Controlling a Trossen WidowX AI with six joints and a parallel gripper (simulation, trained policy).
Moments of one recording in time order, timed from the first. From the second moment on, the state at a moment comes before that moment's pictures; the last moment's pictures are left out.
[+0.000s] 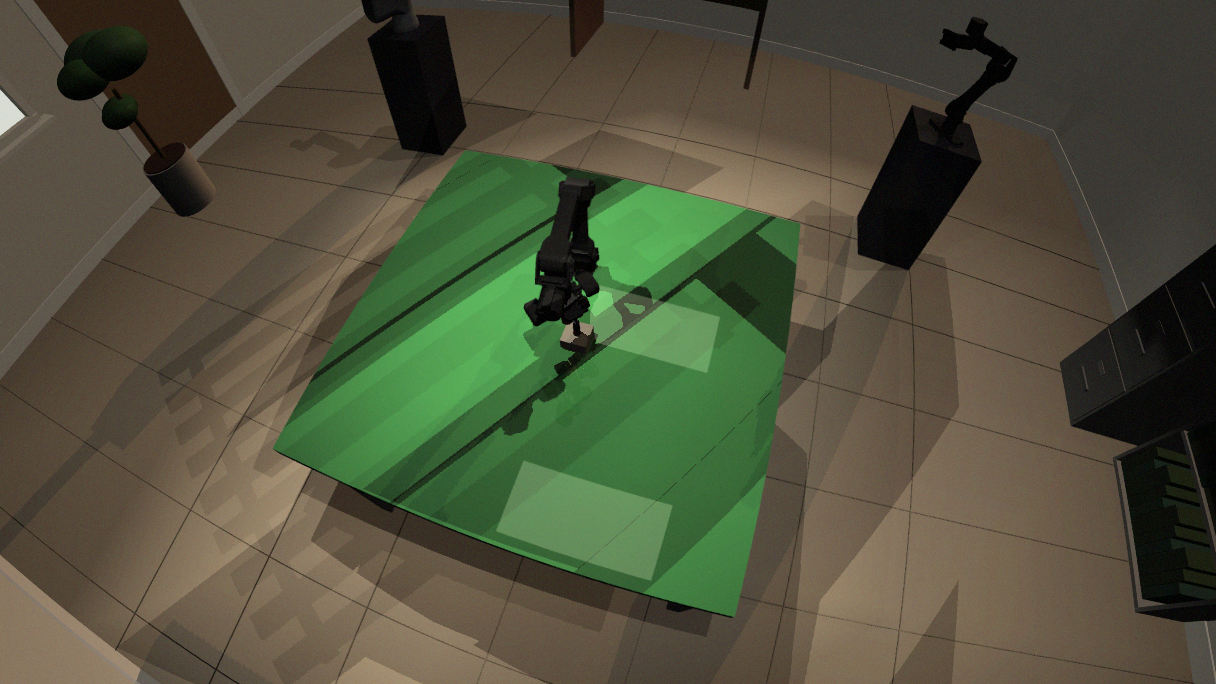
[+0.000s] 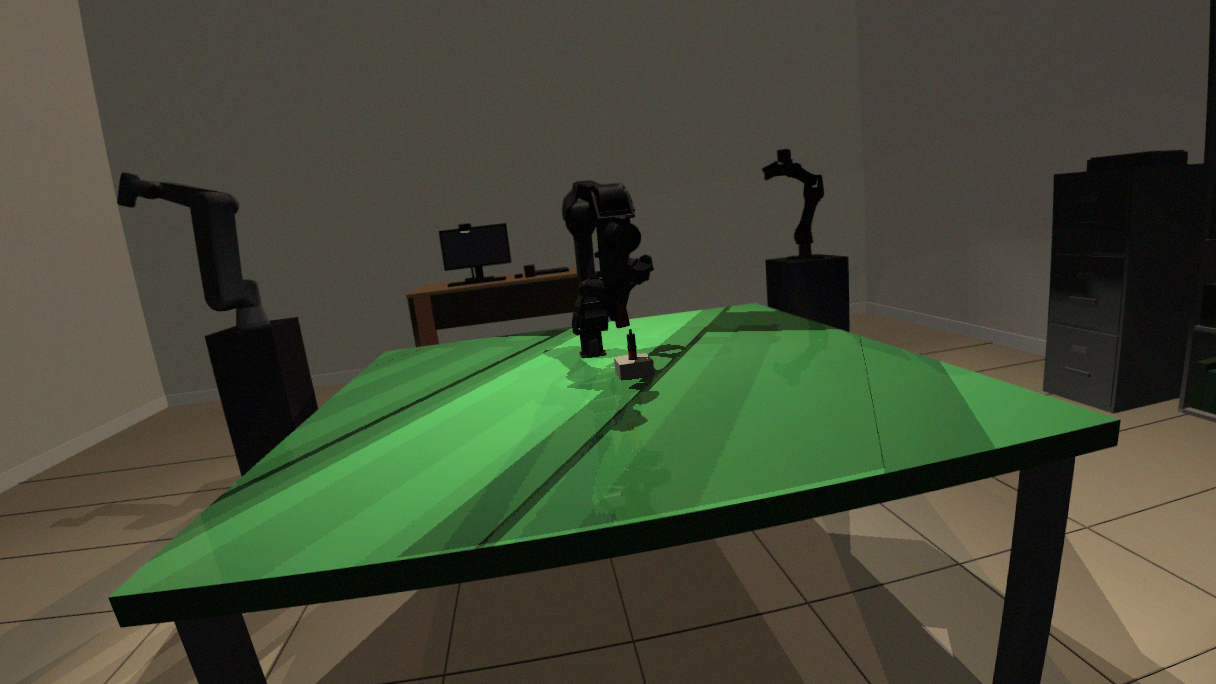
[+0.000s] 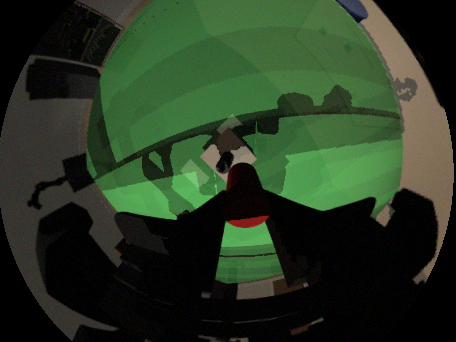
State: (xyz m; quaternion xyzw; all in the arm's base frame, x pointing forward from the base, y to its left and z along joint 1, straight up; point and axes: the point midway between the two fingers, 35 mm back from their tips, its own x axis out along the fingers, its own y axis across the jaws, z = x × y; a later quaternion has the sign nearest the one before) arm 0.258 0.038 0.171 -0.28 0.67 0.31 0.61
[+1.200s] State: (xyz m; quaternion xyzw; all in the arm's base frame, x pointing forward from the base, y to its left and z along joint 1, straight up) arm 0.242 0.056 0.126 -0.30 0.67 0.34 0.59
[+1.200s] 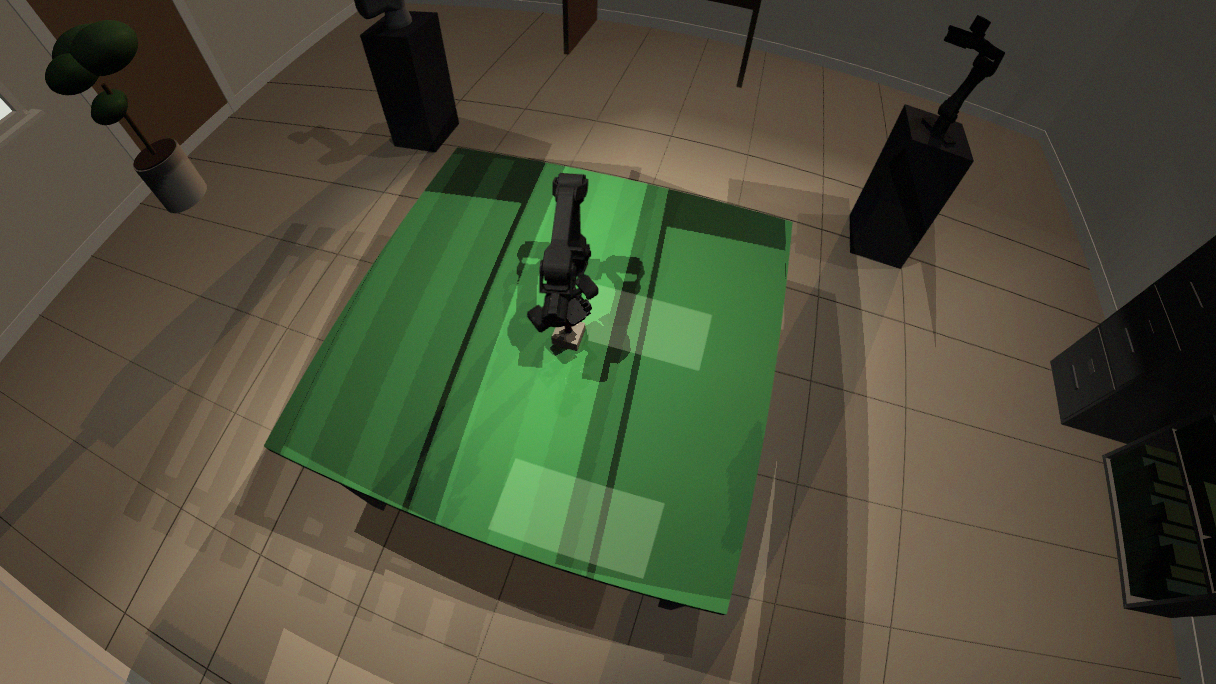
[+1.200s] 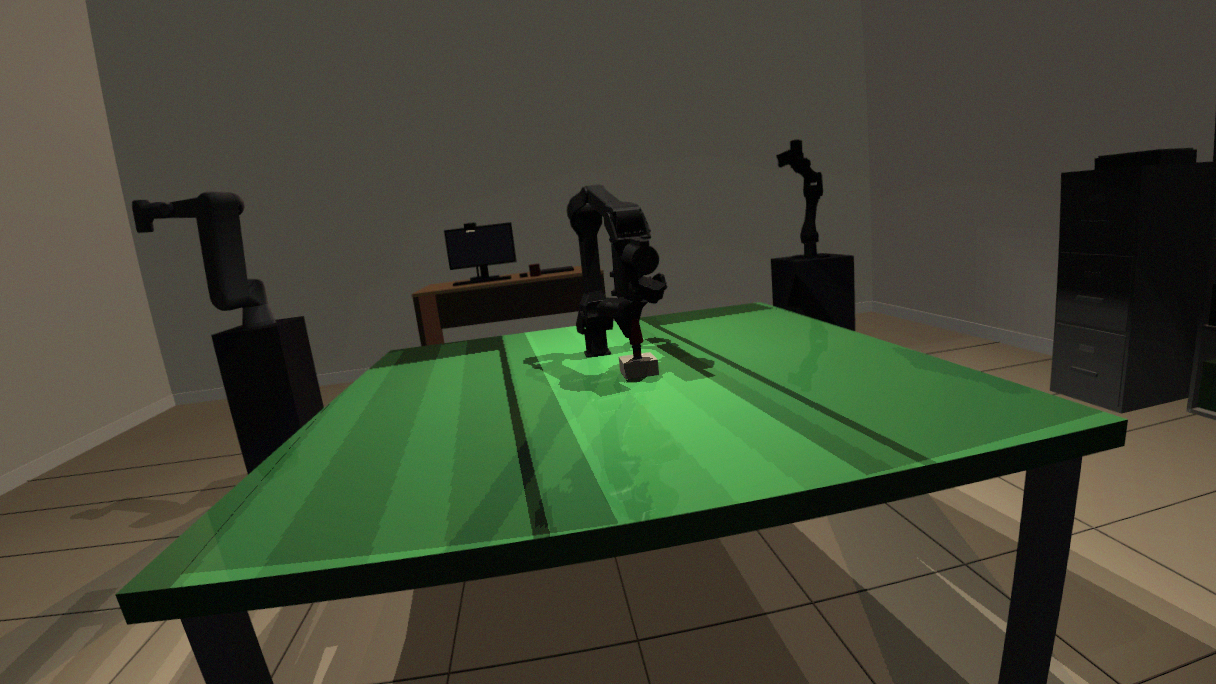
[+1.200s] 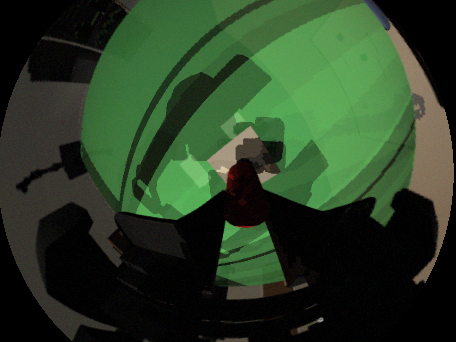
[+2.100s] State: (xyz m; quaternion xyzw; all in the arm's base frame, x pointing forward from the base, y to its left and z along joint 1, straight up) arm 0.242 0.055 0.102 -0.34 0.64 0.38 0.58
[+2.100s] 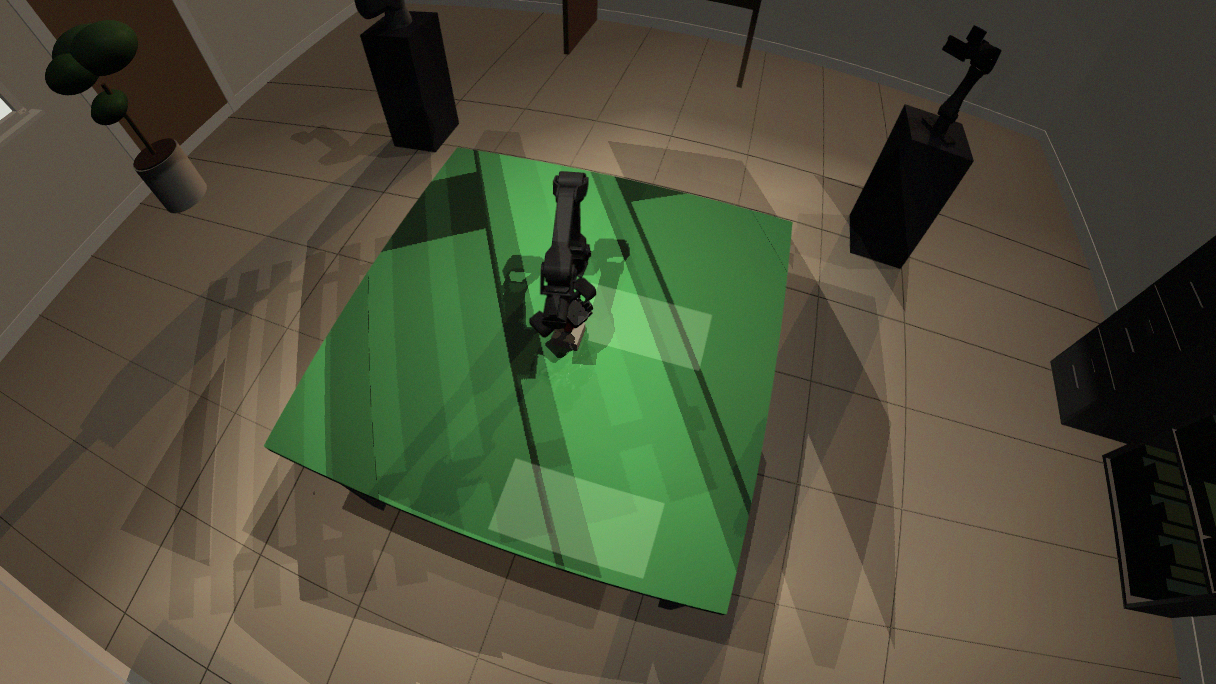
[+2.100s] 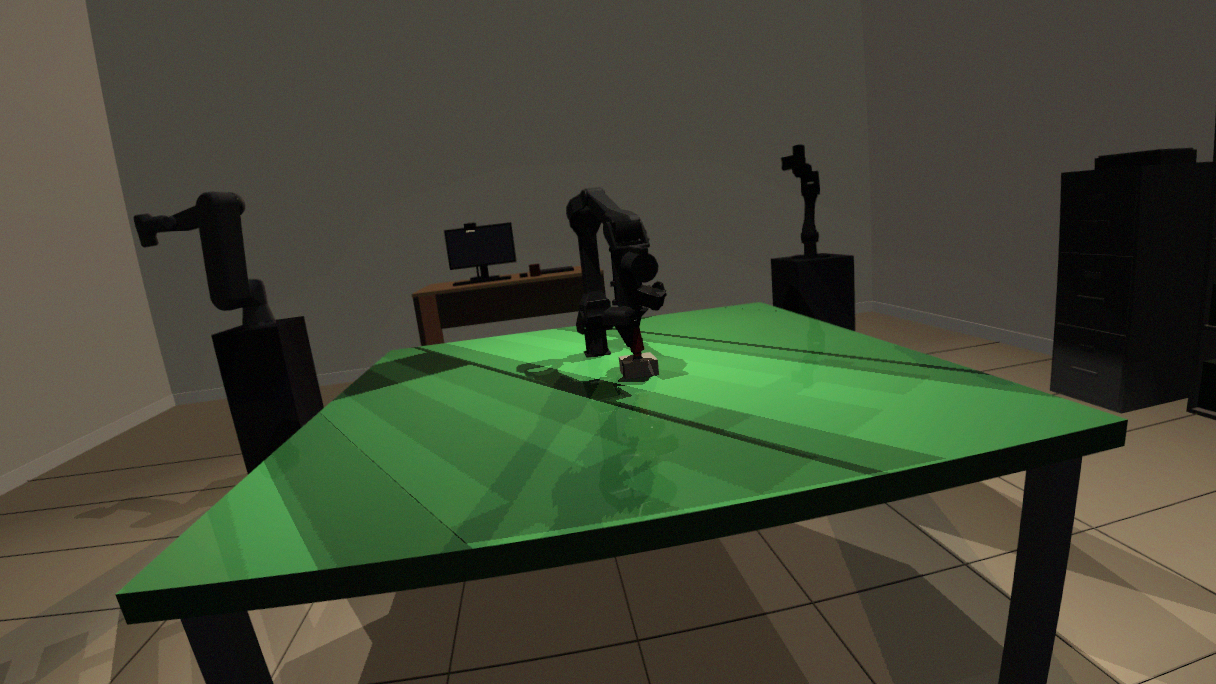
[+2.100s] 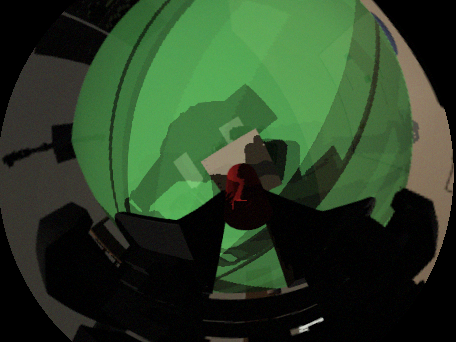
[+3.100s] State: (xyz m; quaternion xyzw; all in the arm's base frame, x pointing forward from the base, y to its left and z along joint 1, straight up) arm 0.242 0.054 0.095 -0.37 0.61 0.40 0.57
